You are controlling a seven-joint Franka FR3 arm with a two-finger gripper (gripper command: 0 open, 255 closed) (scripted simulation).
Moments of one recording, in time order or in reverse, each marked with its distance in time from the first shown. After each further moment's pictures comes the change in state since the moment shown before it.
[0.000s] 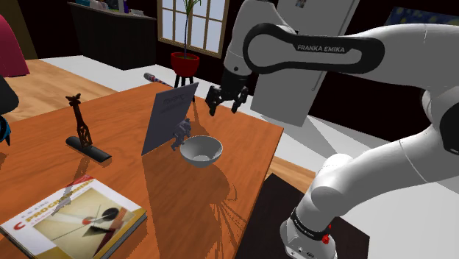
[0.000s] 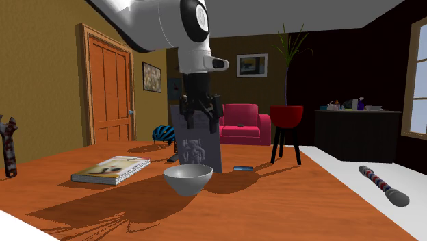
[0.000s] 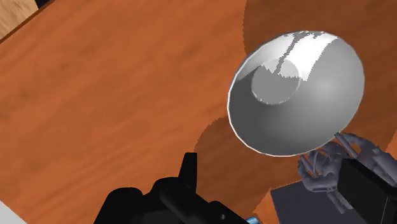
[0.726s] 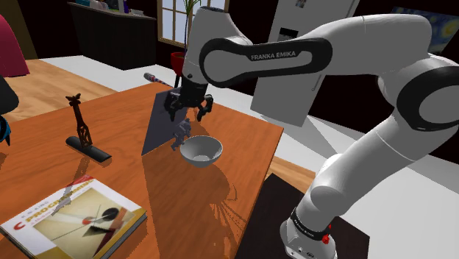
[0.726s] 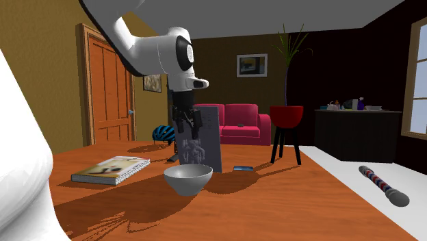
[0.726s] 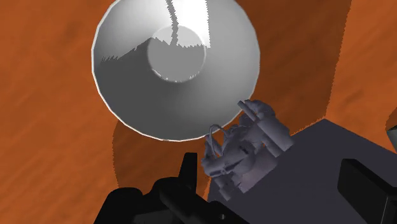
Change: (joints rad) arm -0.018 0.289 0.176 0.155 -0.015 0.190 0.318
